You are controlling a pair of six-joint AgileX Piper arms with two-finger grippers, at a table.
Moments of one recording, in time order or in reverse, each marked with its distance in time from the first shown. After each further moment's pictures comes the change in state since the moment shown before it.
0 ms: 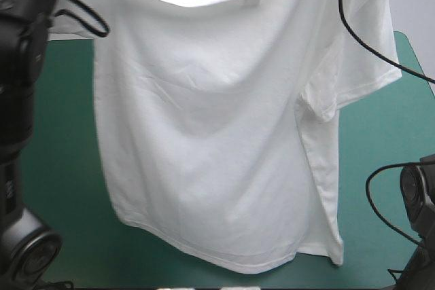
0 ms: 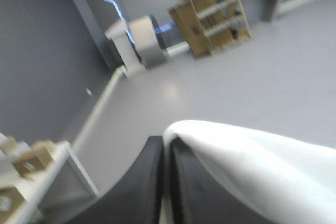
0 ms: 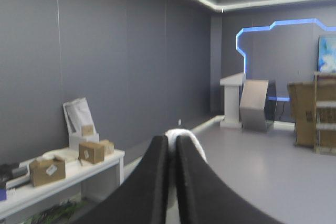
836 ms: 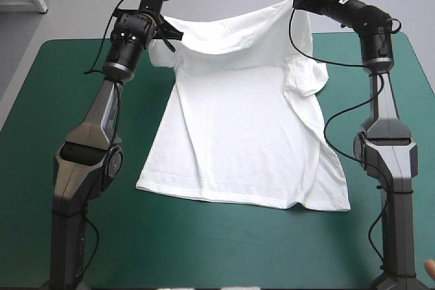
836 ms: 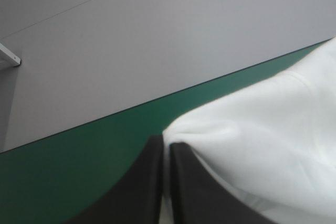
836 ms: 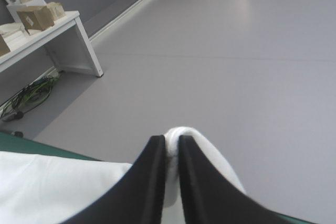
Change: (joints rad) left arm 0.325 0.634 0.055 -0.380 -0.219 0.014; right arm 0.006 0.716 0.020 0.029 -0.128 -0.190
